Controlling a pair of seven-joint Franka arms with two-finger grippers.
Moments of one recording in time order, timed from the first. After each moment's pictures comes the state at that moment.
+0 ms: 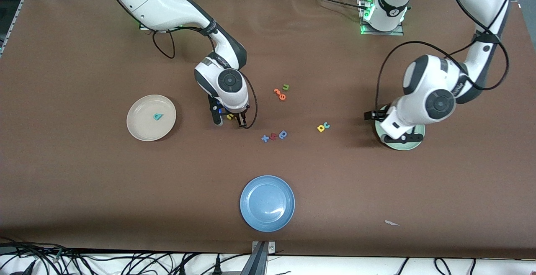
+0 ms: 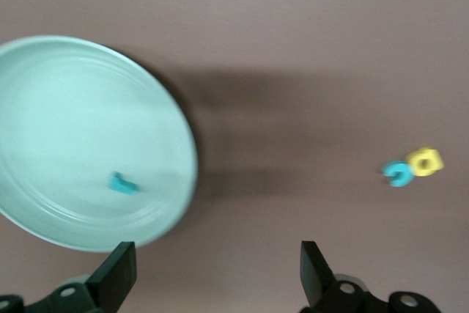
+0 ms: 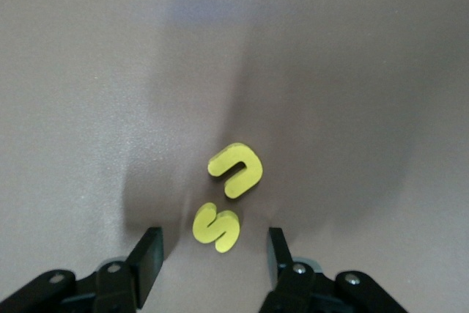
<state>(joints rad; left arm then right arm) 0.12 0.37 -0.38 -1.93 0.05 2.03 -0.39 0.39 0.71 0.32 -1.78 -0.31 2.41 2.16</state>
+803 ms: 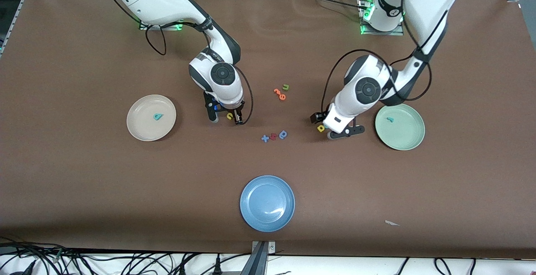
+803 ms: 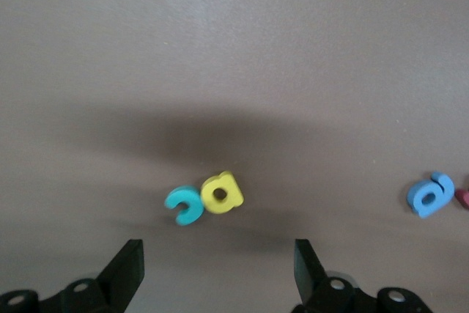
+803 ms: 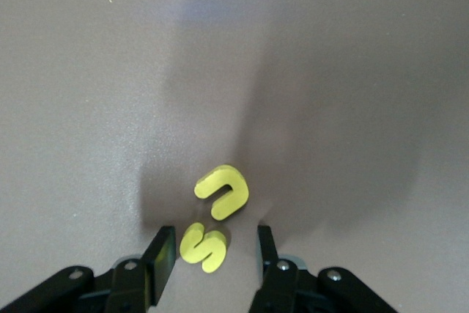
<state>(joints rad) -0.04 0.57 -0.46 -1.96 0.10 2.45 -0.78 0.39 0.67 0.30 -1.85 -0.32 2.47 2.16</state>
